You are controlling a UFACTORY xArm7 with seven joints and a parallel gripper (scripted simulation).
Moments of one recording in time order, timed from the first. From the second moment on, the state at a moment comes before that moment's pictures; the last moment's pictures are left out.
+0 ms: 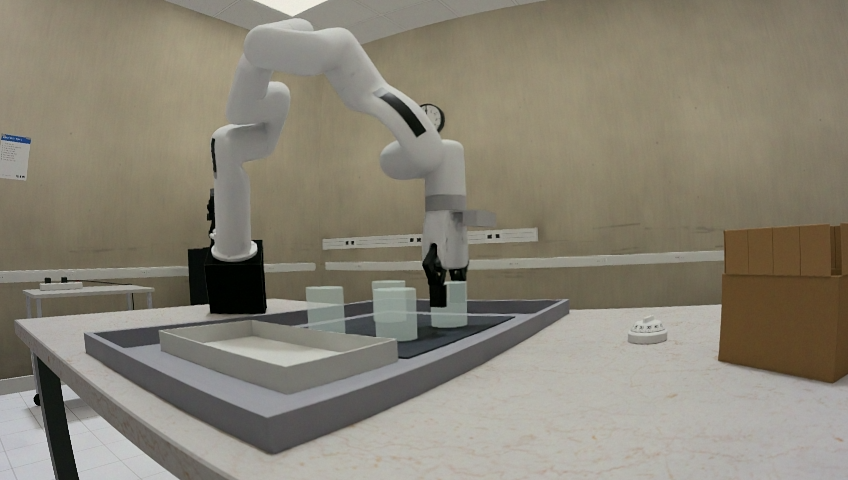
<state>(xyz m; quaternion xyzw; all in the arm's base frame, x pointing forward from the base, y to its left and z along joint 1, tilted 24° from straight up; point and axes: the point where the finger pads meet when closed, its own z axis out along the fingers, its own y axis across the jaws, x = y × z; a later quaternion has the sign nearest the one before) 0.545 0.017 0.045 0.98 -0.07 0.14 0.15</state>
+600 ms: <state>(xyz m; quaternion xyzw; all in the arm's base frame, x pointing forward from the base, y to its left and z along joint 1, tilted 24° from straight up) 0.545 0.017 0.045 0.98 -0.07 0.14 0.15</state>
